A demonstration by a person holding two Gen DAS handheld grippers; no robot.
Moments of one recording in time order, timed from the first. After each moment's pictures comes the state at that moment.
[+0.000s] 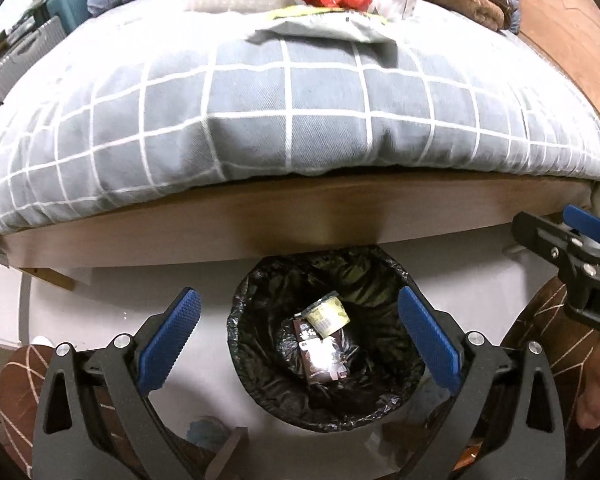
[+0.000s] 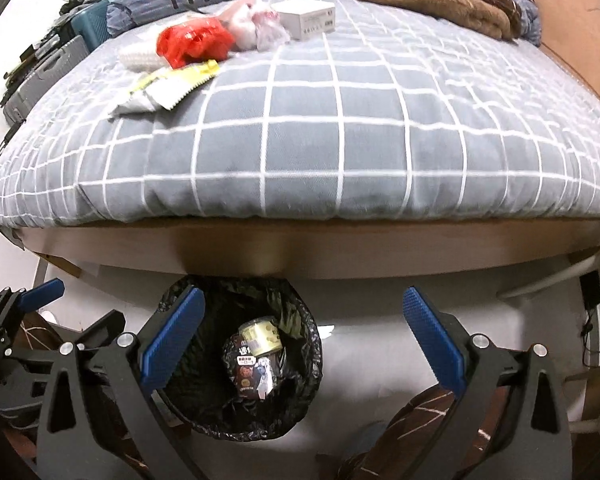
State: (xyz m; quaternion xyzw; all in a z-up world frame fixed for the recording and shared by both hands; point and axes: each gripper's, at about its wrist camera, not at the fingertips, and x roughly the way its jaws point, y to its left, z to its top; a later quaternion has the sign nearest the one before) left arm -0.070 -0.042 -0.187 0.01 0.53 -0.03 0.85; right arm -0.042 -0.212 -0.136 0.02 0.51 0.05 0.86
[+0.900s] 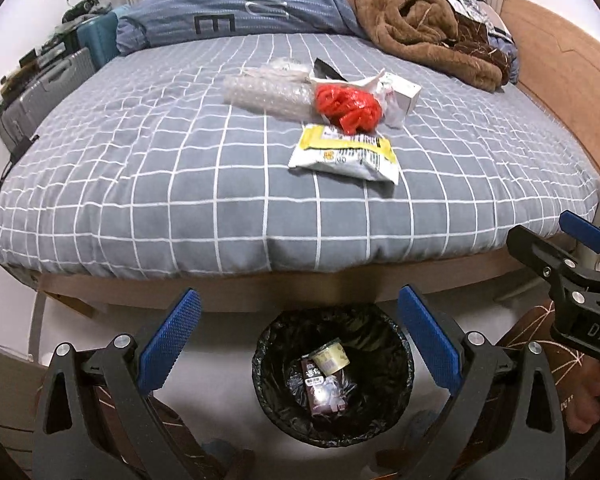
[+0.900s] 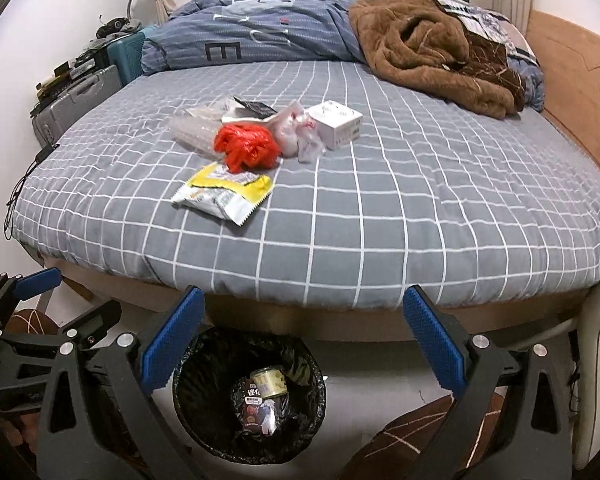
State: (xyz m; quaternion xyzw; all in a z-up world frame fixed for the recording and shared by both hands) left arm -0.071 -0.023 -0.084 0.00 0.46 -0.01 0.89; right arm -0.046 -0.189 -0.037 -0.01 0.42 0.07 0.90
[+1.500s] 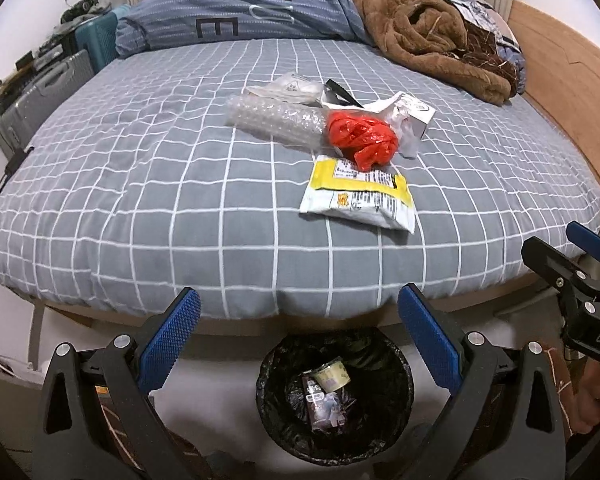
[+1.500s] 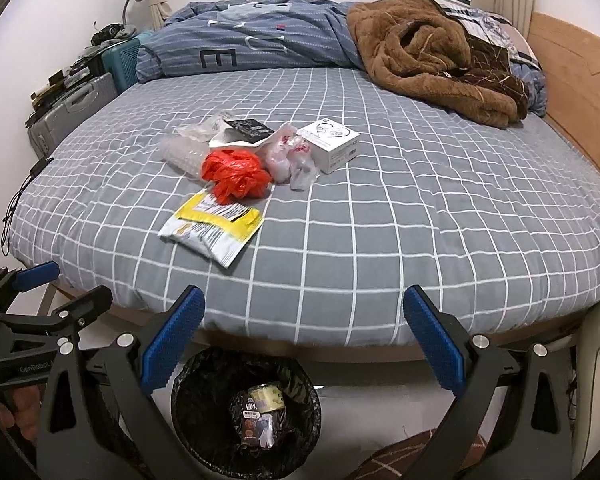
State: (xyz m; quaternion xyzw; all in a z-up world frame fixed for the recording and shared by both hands) left arm -0.023 -0.014 -0.073 -0.01 0.46 -0.01 0.89; right arm -0.002 -0.197 -0.028 -0.01 0.42 0.07 0.90
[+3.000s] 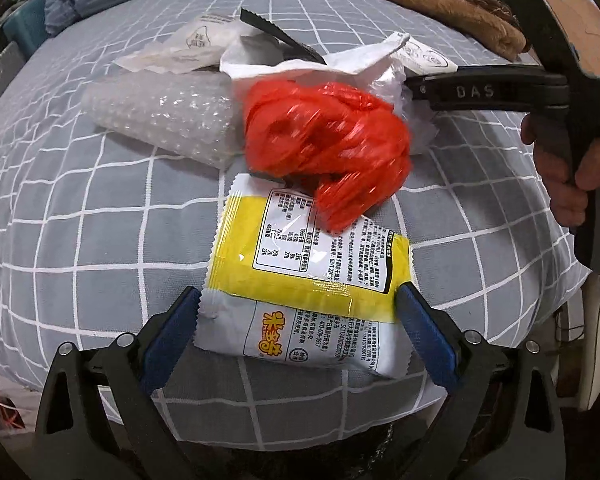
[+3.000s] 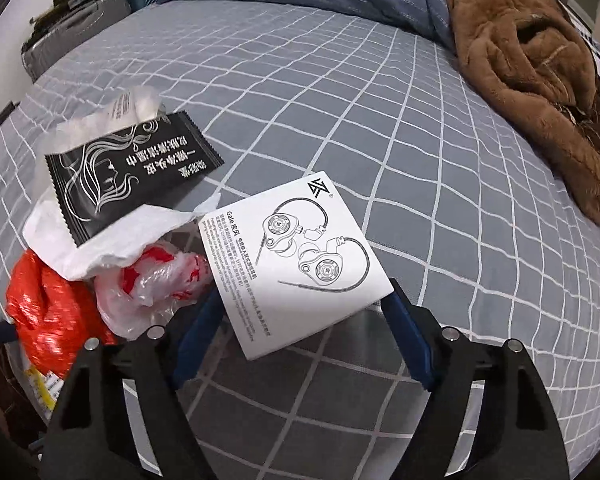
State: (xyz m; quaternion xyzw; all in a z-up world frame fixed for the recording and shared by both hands) left arm 0.130 -0.065 -0.144 0.00 0.56 -0.05 0.82; right arm 0.281 -0.193 -0.105 -0.12 0.51 0.17 0.84
